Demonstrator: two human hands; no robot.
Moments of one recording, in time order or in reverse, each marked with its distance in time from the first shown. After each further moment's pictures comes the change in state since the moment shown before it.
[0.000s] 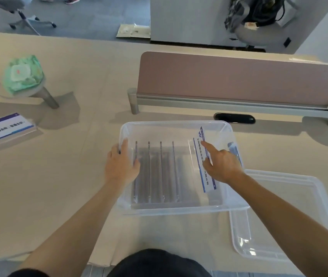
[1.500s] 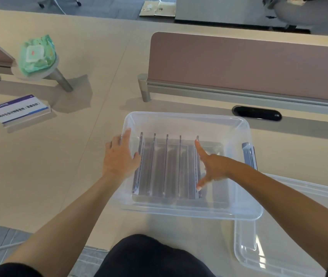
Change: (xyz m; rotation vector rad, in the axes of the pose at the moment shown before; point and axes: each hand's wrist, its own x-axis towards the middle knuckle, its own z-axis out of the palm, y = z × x) left_hand -0.001 0.004 0.000 0.017 0.032 -0.043; right_hand 0.060 0.015 0.039 0.168 -0.650 -0.278
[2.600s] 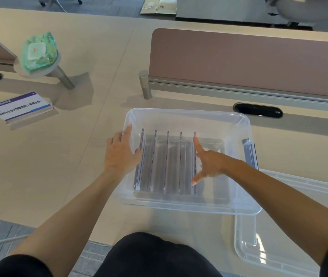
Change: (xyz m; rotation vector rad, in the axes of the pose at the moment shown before) left_hand 0.002 -0.004 0.003 -0.002 0.013 0.004; right_hand 0.005 -0.012 0.005 0.030 0.028 -0.010
